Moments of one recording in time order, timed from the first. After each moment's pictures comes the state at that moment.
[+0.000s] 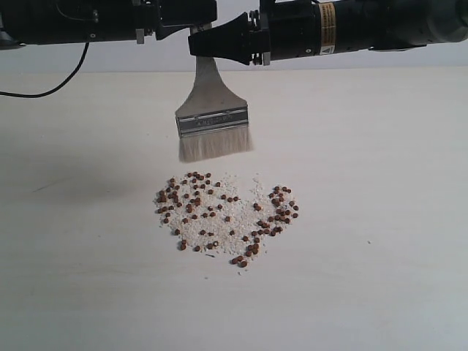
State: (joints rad) left arm -0.38 1.98 -1.38 -1.74 1.17 1.75; right arm 0.24 2.15 -1.54 -1.52 -1.26 1.47
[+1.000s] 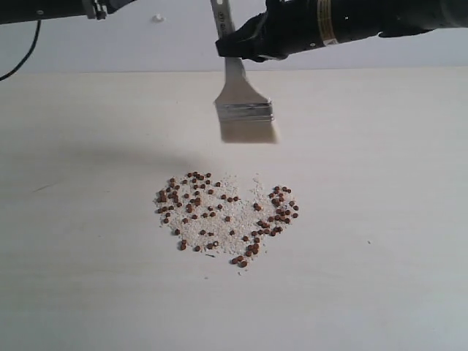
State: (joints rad) left arm -0.22 1.94 -1.38 -1.73 1.21 1.72; right arm 0.25 2.07 -1.54 -1.71 -0.78 1.55
